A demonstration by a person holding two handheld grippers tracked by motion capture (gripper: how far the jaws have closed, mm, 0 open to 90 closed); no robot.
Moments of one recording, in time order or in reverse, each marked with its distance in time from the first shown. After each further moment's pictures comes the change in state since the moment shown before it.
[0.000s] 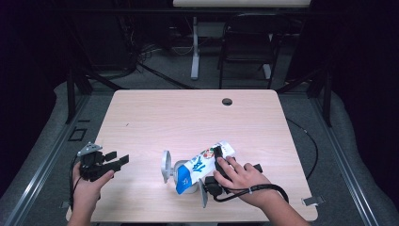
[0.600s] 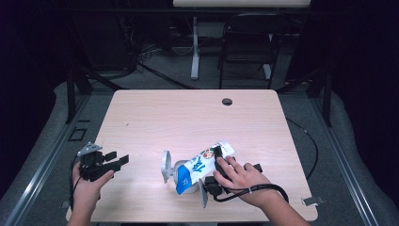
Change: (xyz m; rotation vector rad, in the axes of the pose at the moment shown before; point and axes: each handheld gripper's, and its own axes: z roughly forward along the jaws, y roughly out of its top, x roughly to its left) left arm 0.001 0.000 0.000 0.001 0.002 -0.002; right arm 0.000 0.000 0.000 0.002 -0.006 -0.008
